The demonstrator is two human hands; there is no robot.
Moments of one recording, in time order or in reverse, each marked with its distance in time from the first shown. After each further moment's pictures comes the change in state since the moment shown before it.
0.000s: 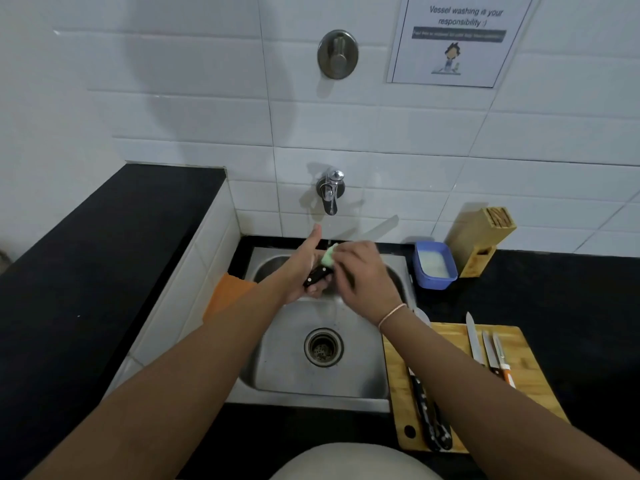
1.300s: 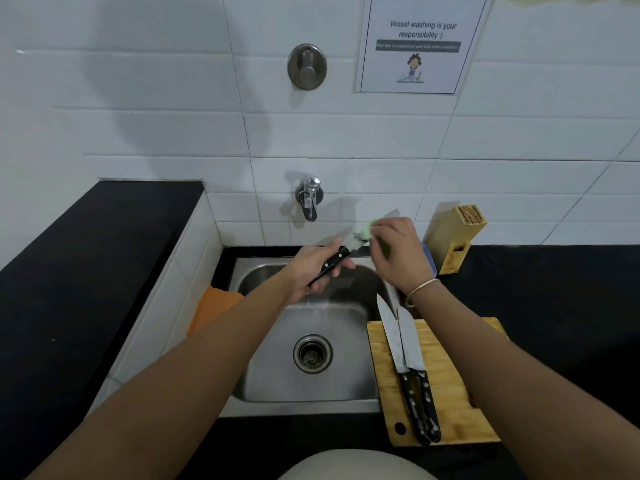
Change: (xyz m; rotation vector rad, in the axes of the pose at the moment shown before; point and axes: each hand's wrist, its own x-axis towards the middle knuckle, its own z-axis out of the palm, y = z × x) left_hand 0.023 0.007 0.025 0.129 0.045 0.140; right_hand 0.005 0.064 -0.066 -0.182 0.019 0.194
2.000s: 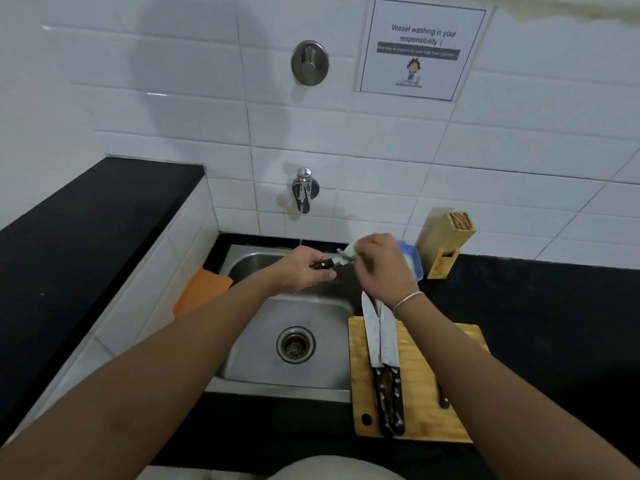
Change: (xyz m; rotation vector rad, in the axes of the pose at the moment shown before) left_hand -0.007 -0.018 0.015 0.593 -0.011 0.176; right_hand -0.032 -0.001 -0.014 0.053 -0.151 -0.003
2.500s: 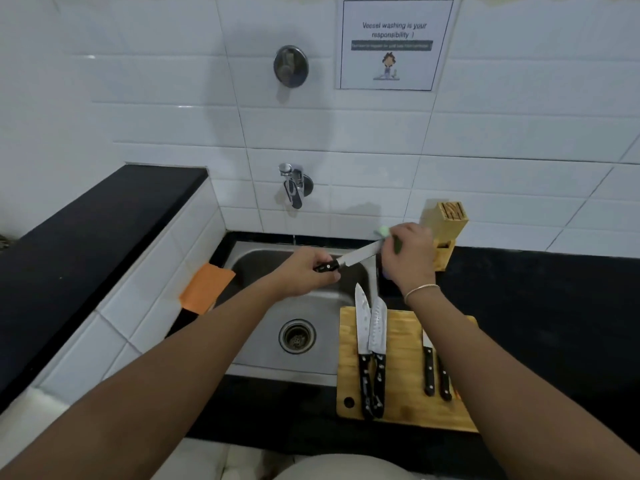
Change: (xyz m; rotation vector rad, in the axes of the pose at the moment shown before) left_hand -0.022 0.042 0.052 0.134 0.106 0.025; right_hand -0.029 0.051 -0.038 0.033 0.255 0.274
